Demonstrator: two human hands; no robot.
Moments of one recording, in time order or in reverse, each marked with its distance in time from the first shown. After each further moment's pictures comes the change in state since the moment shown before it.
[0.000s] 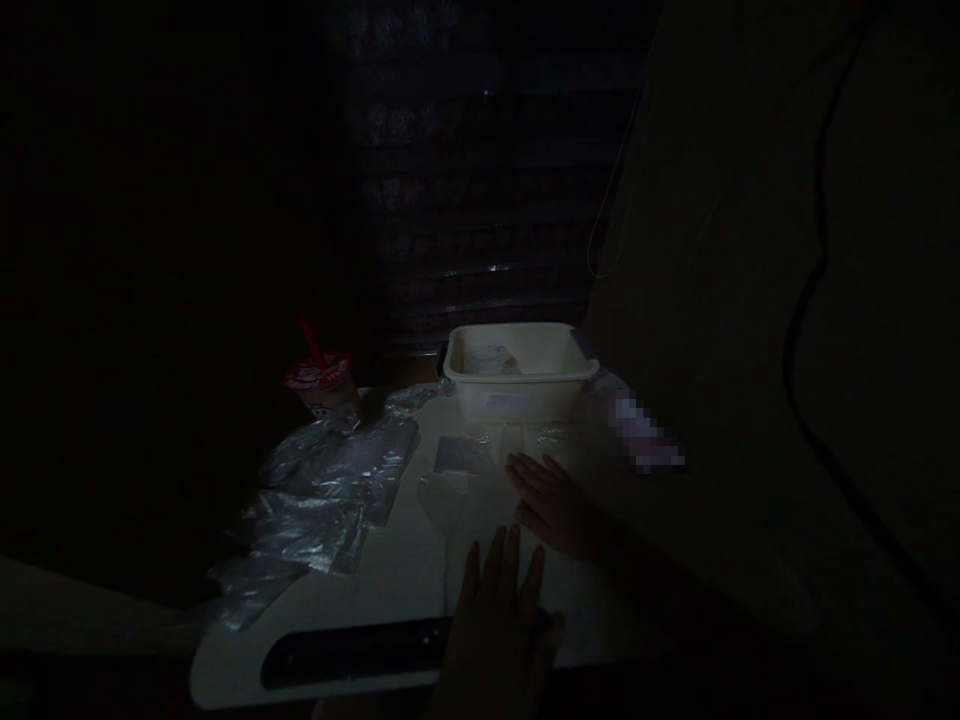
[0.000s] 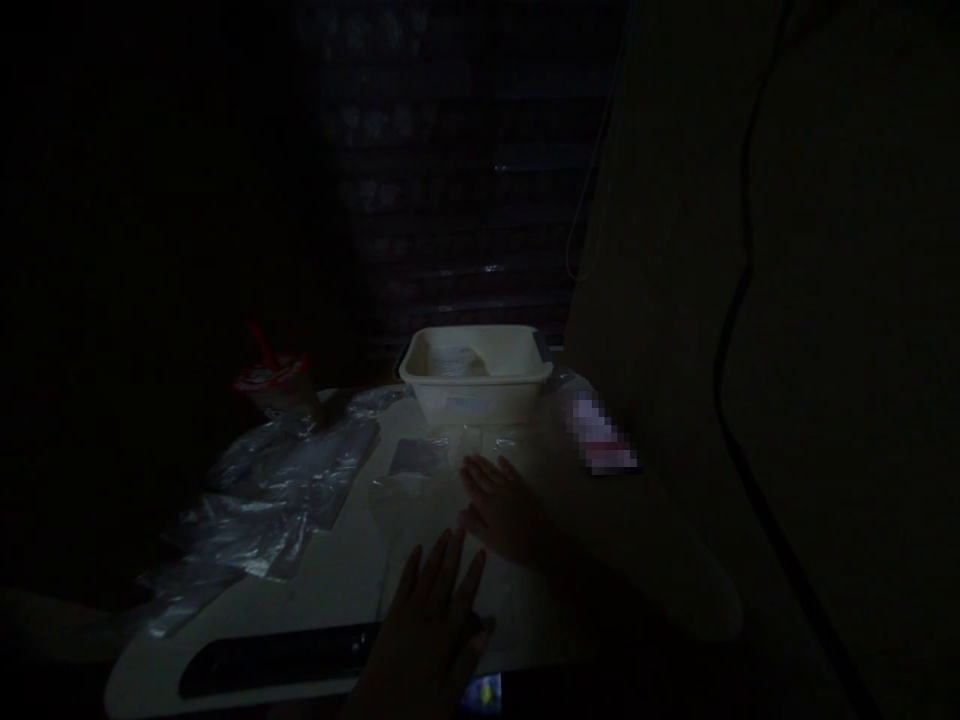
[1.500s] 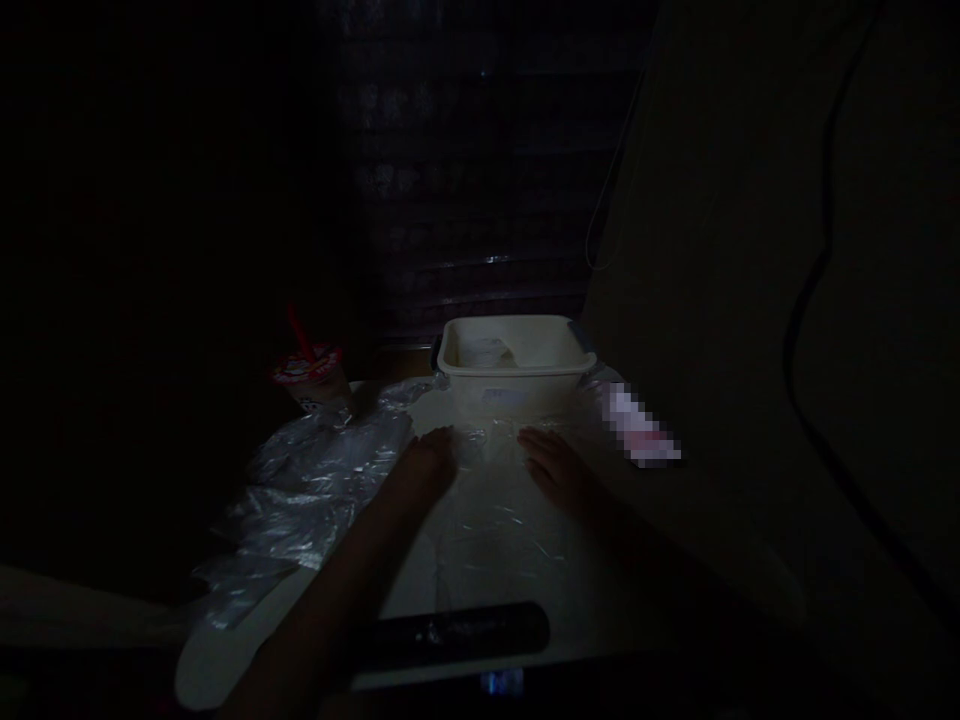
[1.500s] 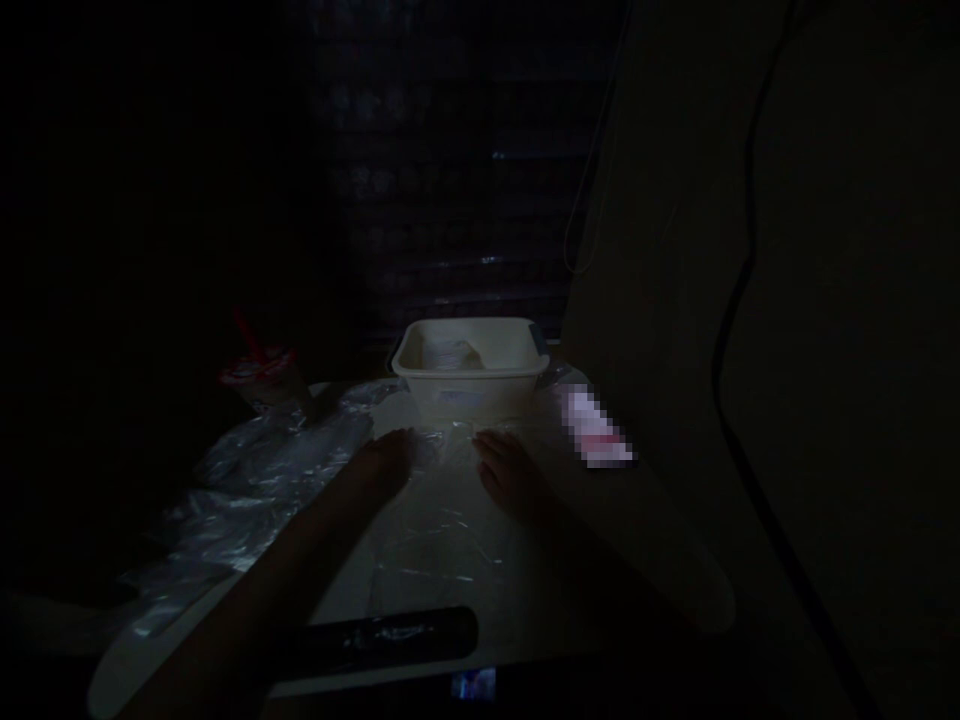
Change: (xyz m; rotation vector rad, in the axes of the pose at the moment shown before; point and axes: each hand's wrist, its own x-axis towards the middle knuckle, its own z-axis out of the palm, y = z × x) left_hand 0.077 -0.134 0.011 -0.031 -0.070 -0.232; right_hand 0.010 0.033 0.014 0.145 0.233 0.139
